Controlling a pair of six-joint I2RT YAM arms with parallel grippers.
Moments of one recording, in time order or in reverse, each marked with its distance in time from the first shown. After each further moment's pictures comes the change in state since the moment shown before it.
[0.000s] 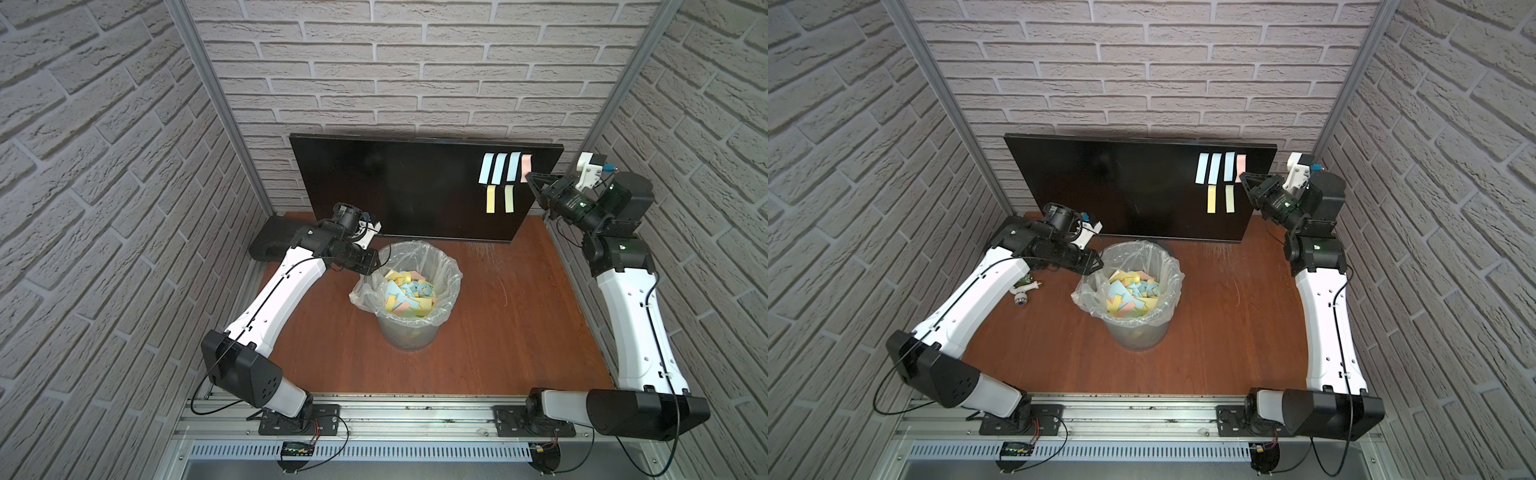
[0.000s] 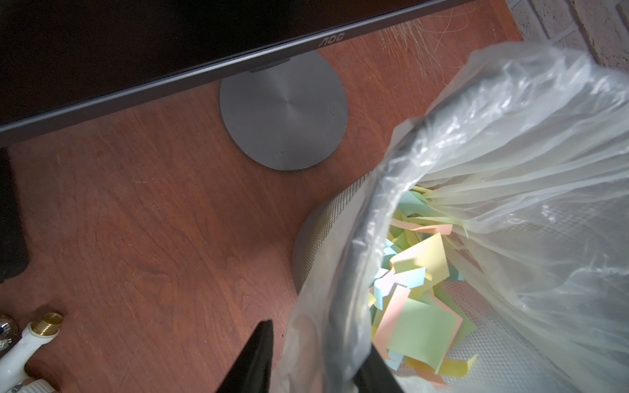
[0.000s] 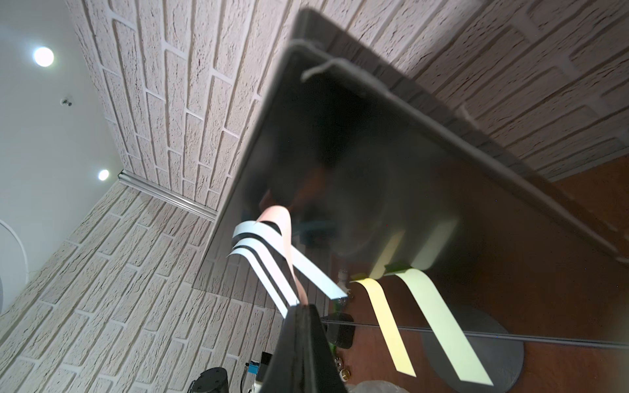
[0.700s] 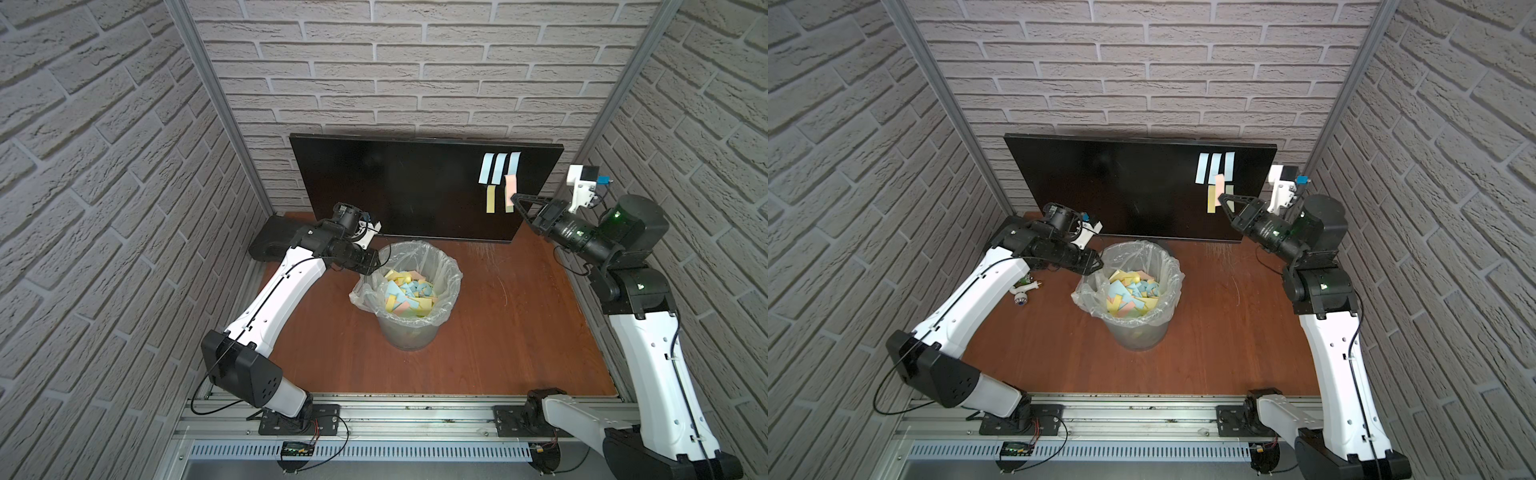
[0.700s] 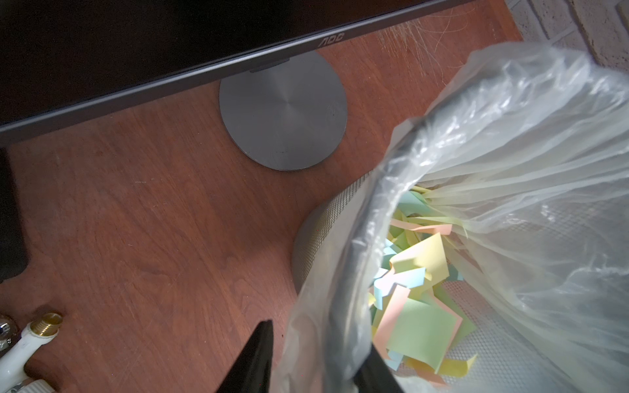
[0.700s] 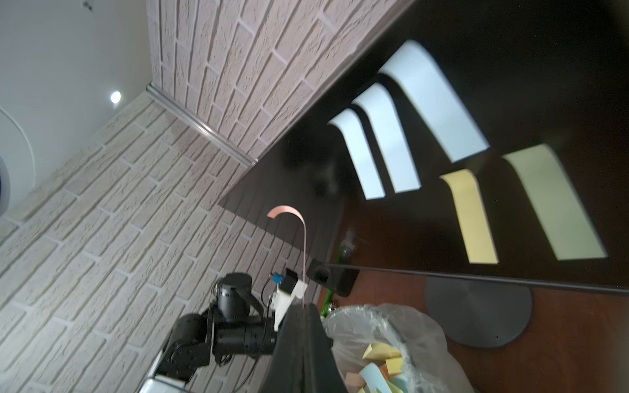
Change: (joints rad) left arm 0.000 0.000 0.000 0.000 0.003 0.000; right arm 0.258 -0.203 -0.055 -0.192 0.061 -0.203
